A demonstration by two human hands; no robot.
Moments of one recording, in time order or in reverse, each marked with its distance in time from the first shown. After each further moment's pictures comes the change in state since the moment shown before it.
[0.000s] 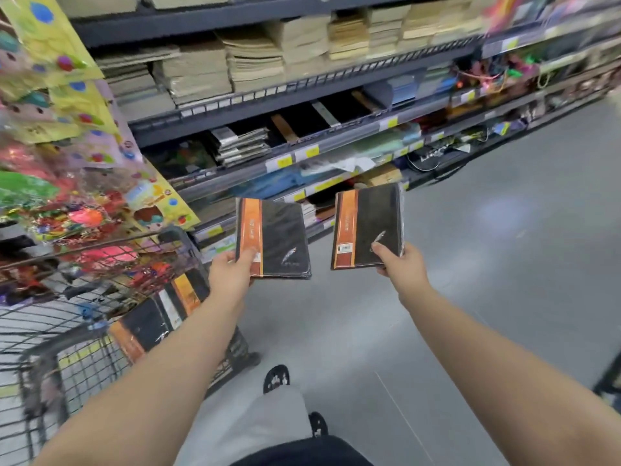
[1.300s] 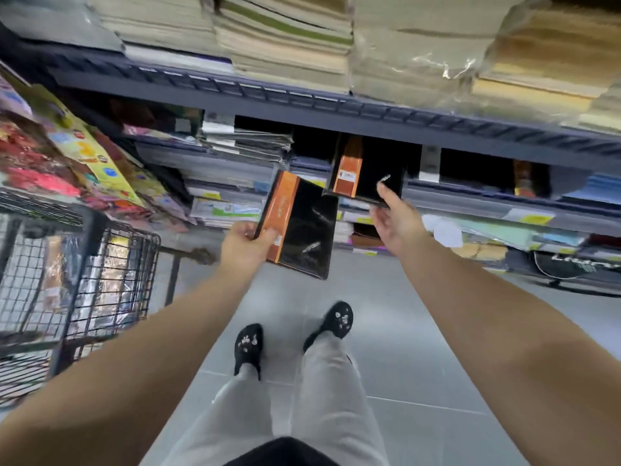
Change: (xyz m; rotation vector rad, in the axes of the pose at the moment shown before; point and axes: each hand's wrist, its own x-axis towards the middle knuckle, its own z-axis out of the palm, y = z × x) left_hand 0.227 0.073 0.239 0.001 0.404 -0.309; right_hand 0.434 -0.145 0.196 0.086 -0.544 0.517
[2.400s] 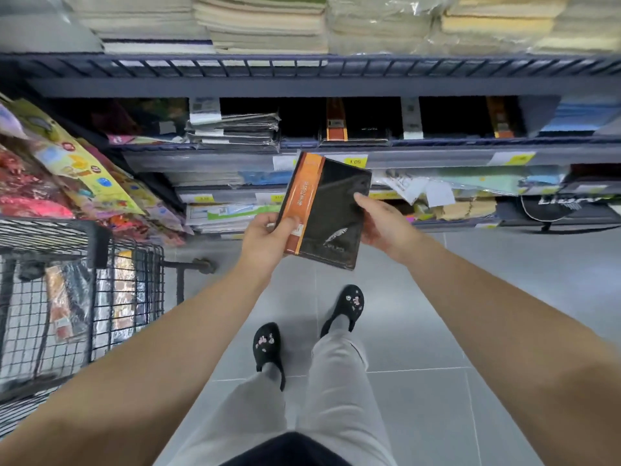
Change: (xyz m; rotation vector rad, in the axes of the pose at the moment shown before) left_hand -0.037 -0.002 -0.007 -0.177 -0.278 0.023; right_hand -0.042 0.066 -0.030 -0.509 -0.202 -0.055
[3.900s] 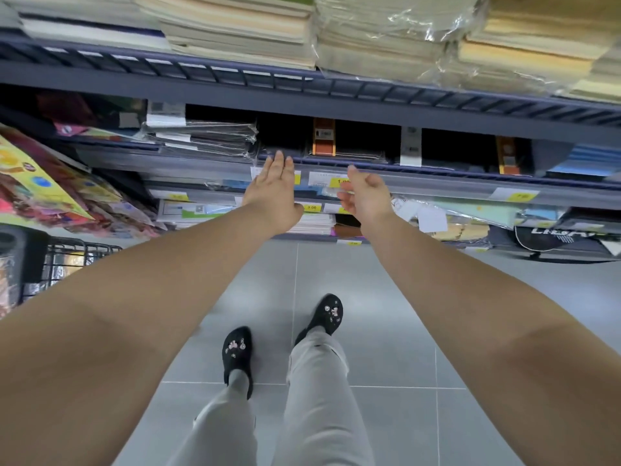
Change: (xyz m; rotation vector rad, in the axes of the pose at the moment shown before) left_hand 0.110 0.051 0.059 1.338 -0.176 0.380; right_hand 0.085 -0.063 0.002 0.105 0.276 -0.092
